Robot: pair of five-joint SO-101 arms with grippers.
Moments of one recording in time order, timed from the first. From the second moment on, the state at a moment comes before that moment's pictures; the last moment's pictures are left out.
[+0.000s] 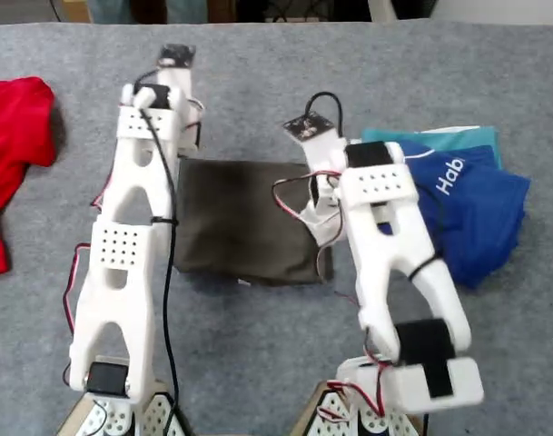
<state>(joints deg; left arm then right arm) 0.1 64.0 -78.8 94.9 0.0 -9.6 -6.9 19.8 85.9 19.2</state>
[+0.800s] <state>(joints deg) -21.9 64.1 -78.6 100.4 -10.6 -20.9 -17.3 34.3 76.9 -23.8</state>
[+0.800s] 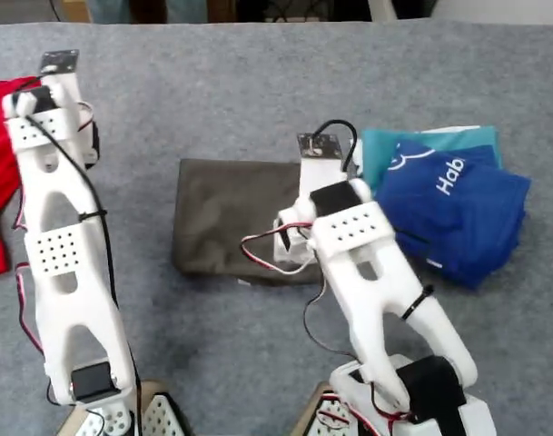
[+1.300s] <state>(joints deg) -23.4 64.1 -73.1 100.4 -10.8 -21.5 11.3 23.5 69.2 -37.2</state>
